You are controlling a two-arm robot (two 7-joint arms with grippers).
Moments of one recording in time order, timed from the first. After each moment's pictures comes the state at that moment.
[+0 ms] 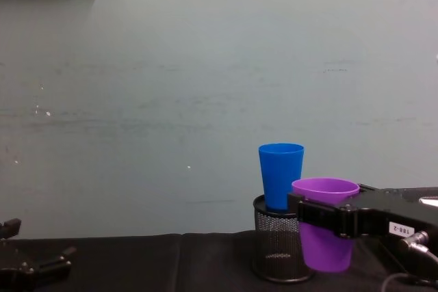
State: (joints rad) left arm -0.20 0.60 0.45 -1.41 -0.25 -0.12 0.03; right arm 0.20 0.31 -0.31 -1.52 0.31 0.05 0.35
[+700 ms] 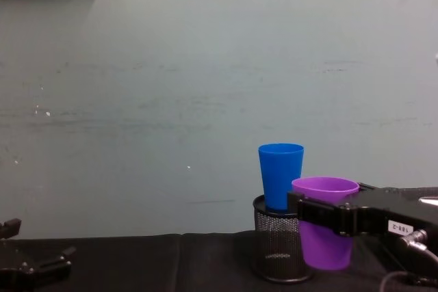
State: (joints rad) left arm -0.20 0.60 0.45 -1.41 -0.25 -0.12 0.03; right arm 0.20 0.31 -0.31 -1.52 0.31 0.05 0.35
